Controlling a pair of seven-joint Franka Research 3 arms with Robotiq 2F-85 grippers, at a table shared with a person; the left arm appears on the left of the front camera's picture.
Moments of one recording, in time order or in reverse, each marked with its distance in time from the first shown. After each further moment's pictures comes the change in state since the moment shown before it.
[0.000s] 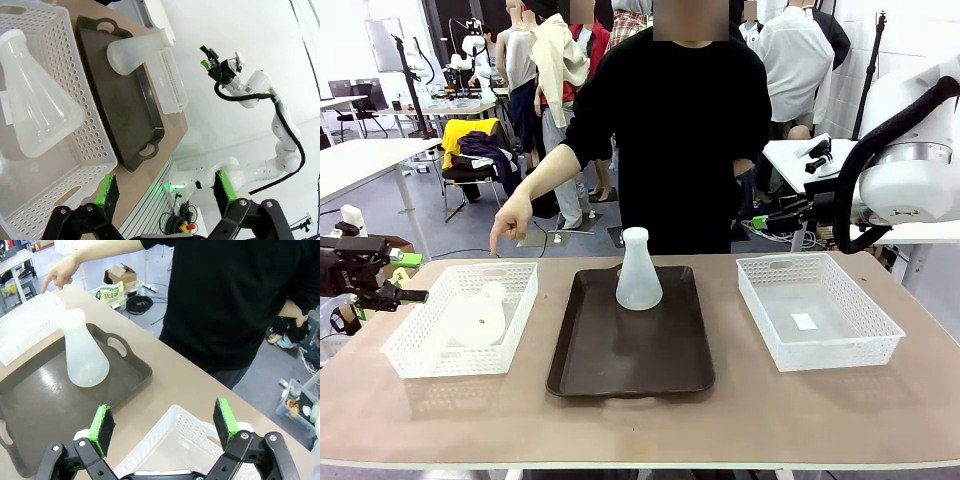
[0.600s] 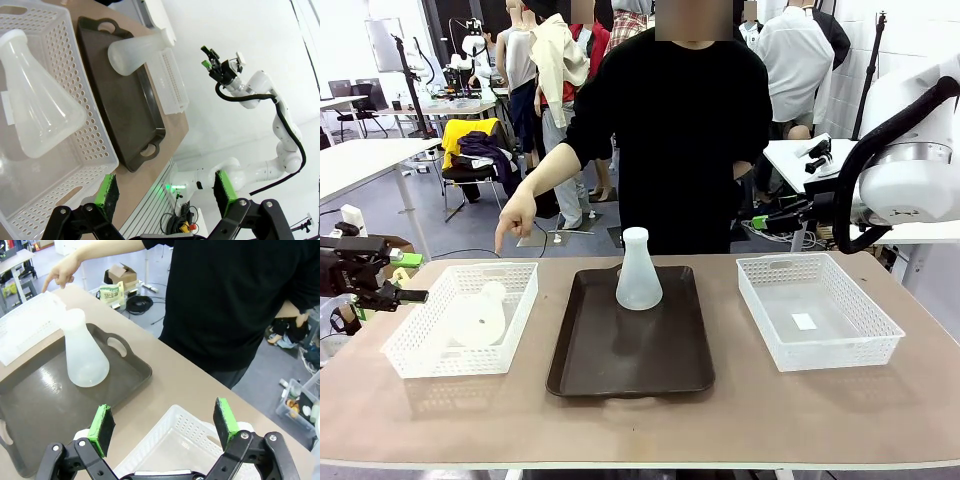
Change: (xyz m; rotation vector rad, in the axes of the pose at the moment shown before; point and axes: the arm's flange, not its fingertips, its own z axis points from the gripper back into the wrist) left arm 0.001 0.000 0.002 0.011 -0.006 -0.003; right arm 0.000 0.000 0.000 0.000 0.000 0.000
